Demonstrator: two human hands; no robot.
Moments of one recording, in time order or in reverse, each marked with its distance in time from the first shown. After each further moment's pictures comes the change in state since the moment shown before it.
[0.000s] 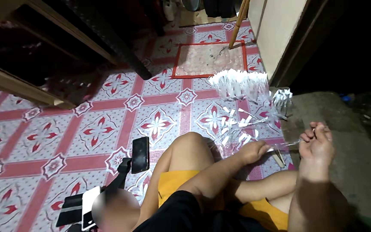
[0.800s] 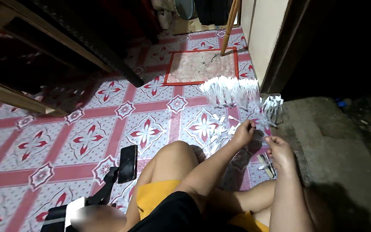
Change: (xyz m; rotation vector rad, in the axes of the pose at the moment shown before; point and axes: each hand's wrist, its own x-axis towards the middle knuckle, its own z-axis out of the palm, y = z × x) left_hand 0.105 -0.020 -0.046 -0.065 0.286 -0.252; right_hand -0.047 0.005 0.100 -0.856 -0.048 0.425
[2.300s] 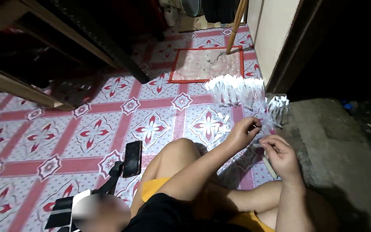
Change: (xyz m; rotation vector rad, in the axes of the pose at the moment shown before) left_hand -0.060 0.106 -0.105 -0.126 0.063 0.332; right_hand -0.050 -0.043 0.014 0.011 -0.172 -0.764
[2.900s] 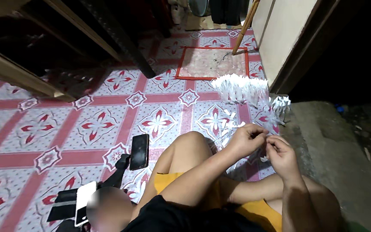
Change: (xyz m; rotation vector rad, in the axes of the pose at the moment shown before) left_hand -0.047 0.051 -0.032 -0.189 -0.050 -0.135; right_hand -0.022 -0.042 0.026 -0.106 0.026 0.066
